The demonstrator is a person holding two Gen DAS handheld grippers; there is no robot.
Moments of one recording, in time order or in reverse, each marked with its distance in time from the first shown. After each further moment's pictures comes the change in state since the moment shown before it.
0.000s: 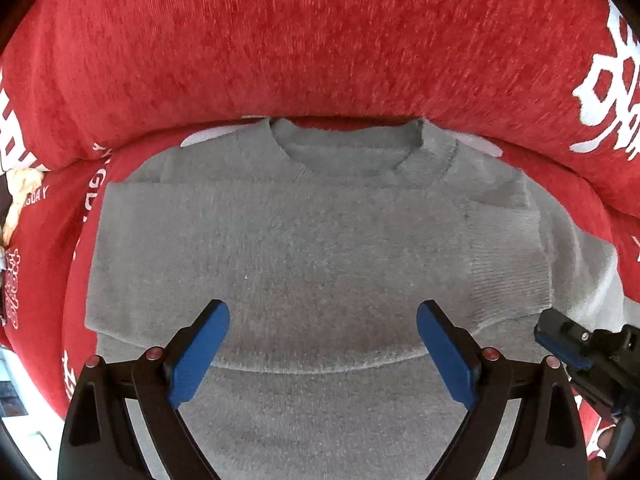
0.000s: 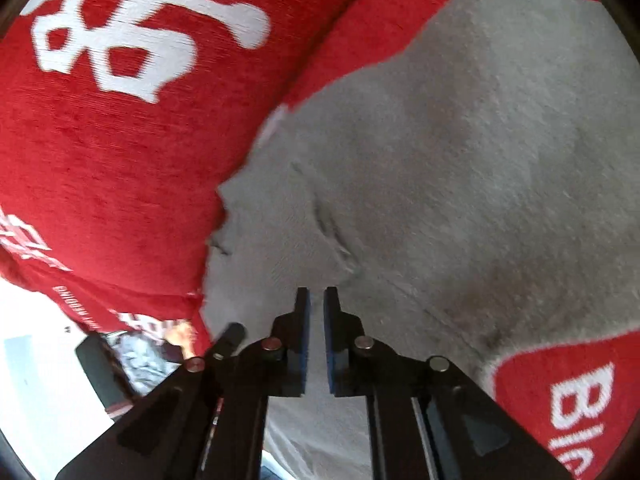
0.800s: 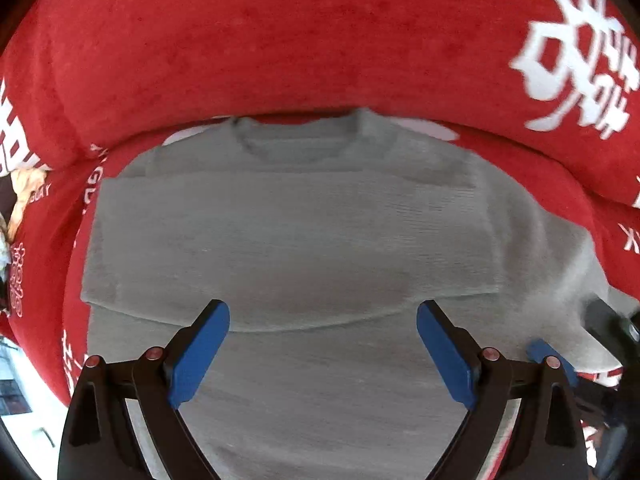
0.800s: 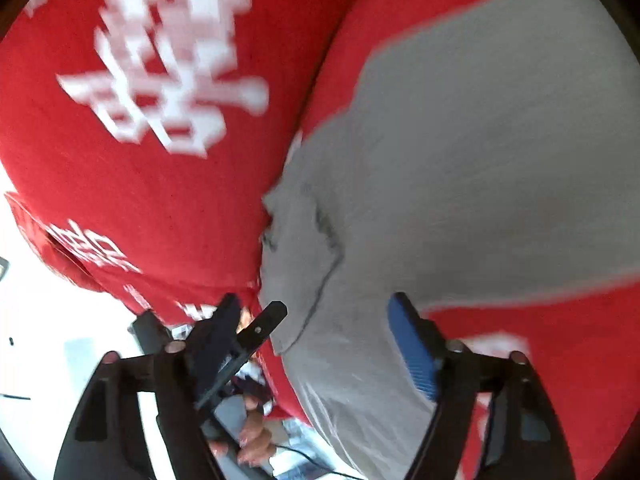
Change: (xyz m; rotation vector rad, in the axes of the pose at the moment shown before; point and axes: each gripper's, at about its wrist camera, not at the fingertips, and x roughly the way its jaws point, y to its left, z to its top) left arm -0.030 -0.036 -0.021 0.019 0.021 0.003; right arm -0.036 -0.034 0.006 0.047 0.054 0.266
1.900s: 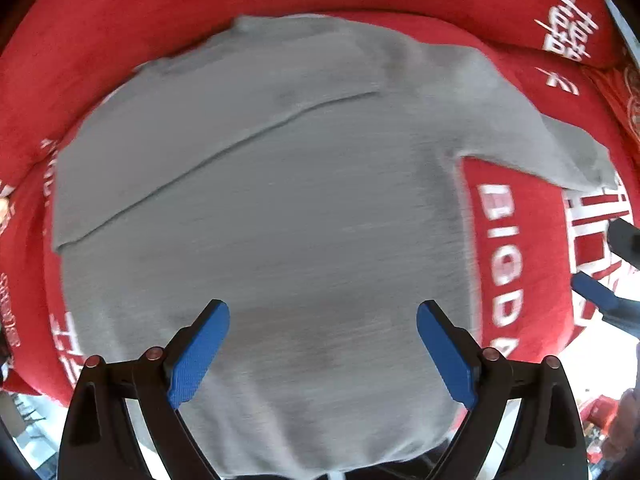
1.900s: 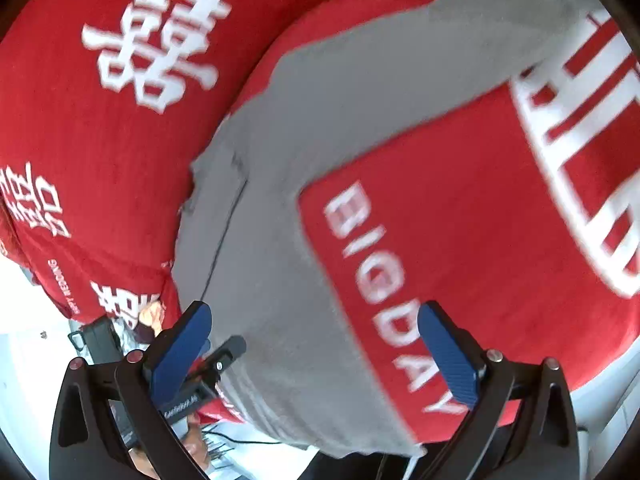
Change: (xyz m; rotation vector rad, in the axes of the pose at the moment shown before) left arm -0.041 -0.054 -0.108 0.298 0.170 -0.143; right arm -0.115 -0.009 -0.104 -0.052 -0.150 -0.382
